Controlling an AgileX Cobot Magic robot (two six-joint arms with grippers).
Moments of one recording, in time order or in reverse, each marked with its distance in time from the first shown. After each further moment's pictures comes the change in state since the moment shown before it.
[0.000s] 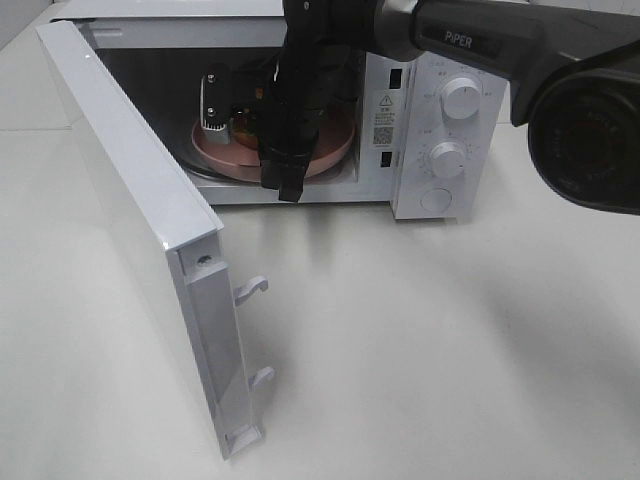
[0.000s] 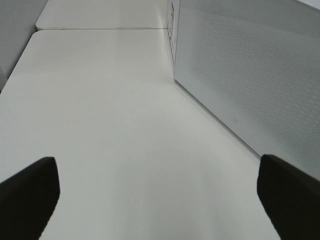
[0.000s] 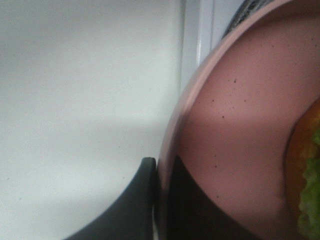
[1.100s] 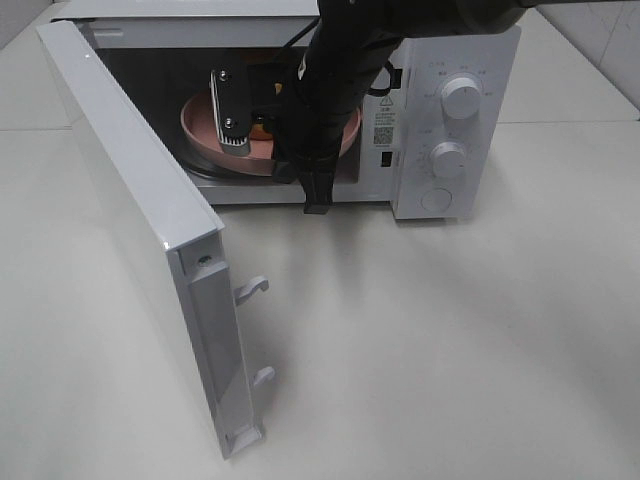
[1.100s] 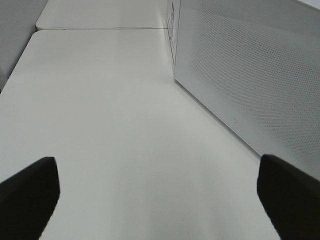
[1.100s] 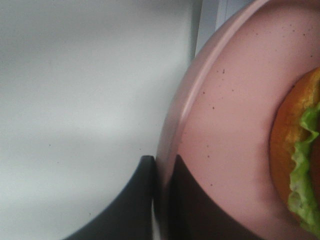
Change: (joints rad) left arm 0.000 0.000 0.000 0.000 0.000 0.000; right arm 0.035 -0.368 0.568 -0.081 -0.368 -0.034
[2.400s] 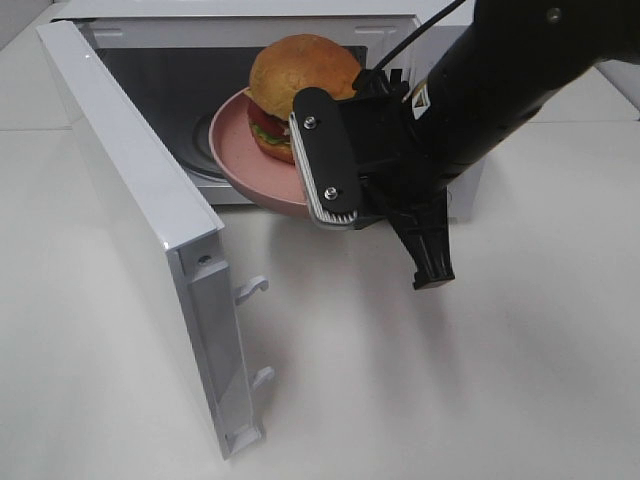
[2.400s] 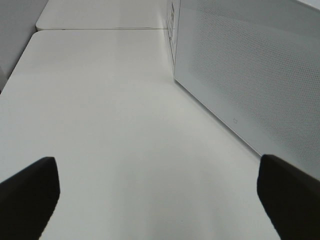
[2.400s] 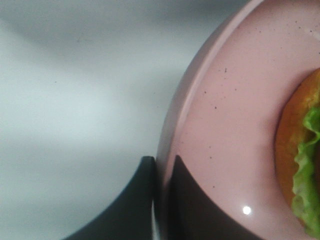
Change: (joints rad) left arm 0.000 0.000 0.000 0.000 0.000 0.000; right arm 0.048 -0.494 0.597 -0.019 -0.143 -0.046
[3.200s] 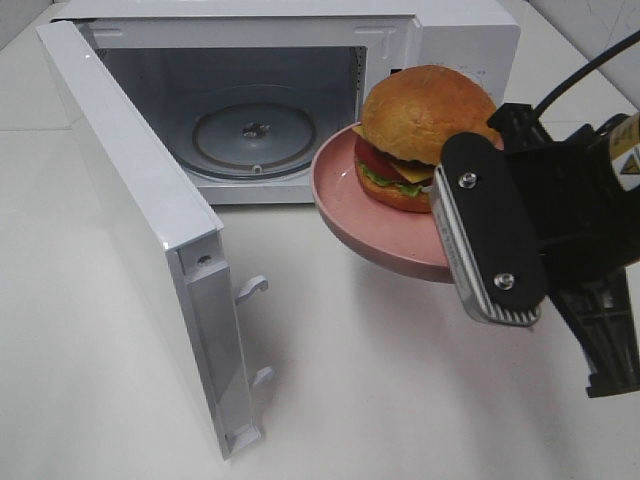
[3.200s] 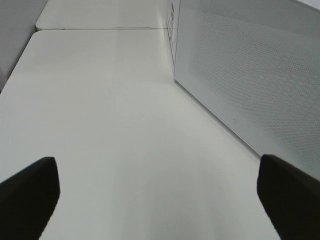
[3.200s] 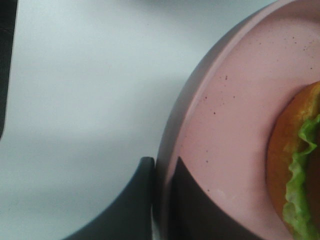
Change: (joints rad) left arm 0.000 0.000 0.000 0.000 0.000 0.000; right arm 0.033 -0.416 0.284 -0.121 0.183 0.196
